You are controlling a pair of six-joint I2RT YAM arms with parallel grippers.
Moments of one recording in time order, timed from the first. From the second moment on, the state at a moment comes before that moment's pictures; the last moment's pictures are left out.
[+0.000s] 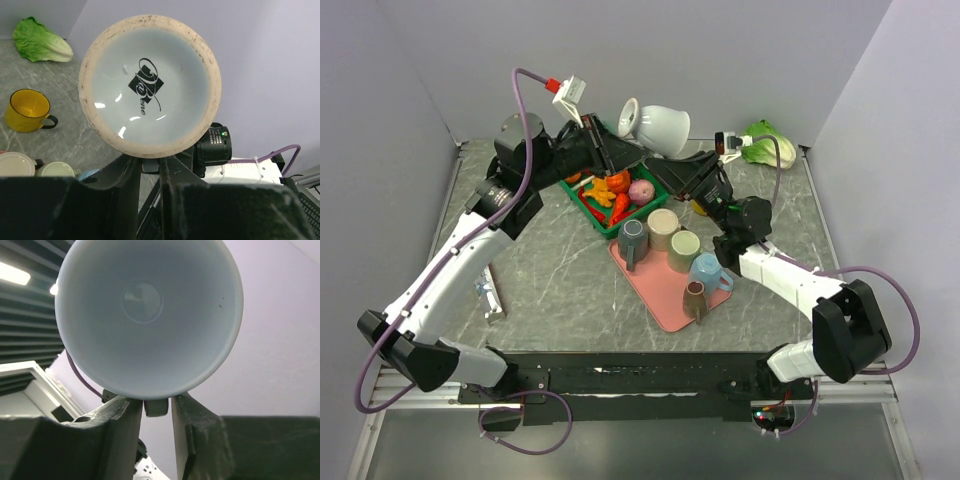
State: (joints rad) left arm -0.58 1.37 1.60 -0.16 0.47 -0.74; right arm 0.51 1.38 0.89 1.22 -0.38 1.39
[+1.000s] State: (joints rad) left arm -0.59 1.32 1.51 -0.23 0.41 -0.65; right arm 0.49 1.15 0.93 0.60 -0.24 1.04
